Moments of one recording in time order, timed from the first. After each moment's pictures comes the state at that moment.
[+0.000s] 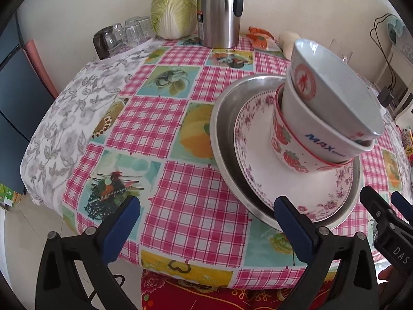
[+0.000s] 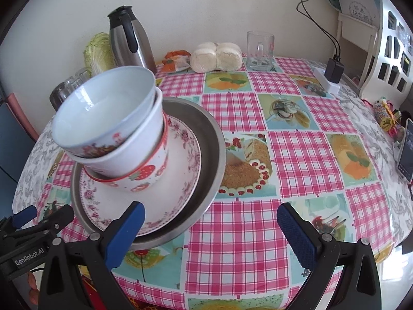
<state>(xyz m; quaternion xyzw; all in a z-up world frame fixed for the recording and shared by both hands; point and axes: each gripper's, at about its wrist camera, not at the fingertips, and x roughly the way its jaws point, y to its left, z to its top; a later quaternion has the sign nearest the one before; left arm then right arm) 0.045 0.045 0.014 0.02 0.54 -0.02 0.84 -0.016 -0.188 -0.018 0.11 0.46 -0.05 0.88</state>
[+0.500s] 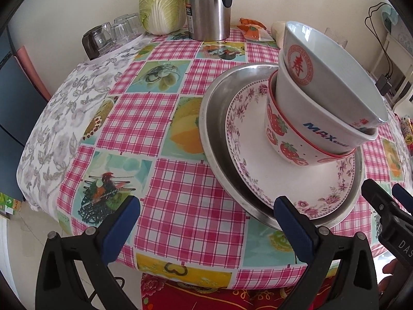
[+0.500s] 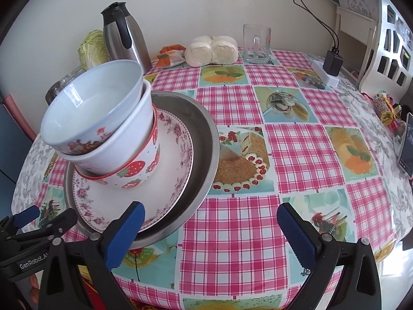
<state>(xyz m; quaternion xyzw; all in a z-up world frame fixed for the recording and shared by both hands) 0.049 0.038 0.005 0.03 0.56 -0.04 0.83 -0.014 -0.192 -0.023 0.11 0.47 -0.05 0.87</state>
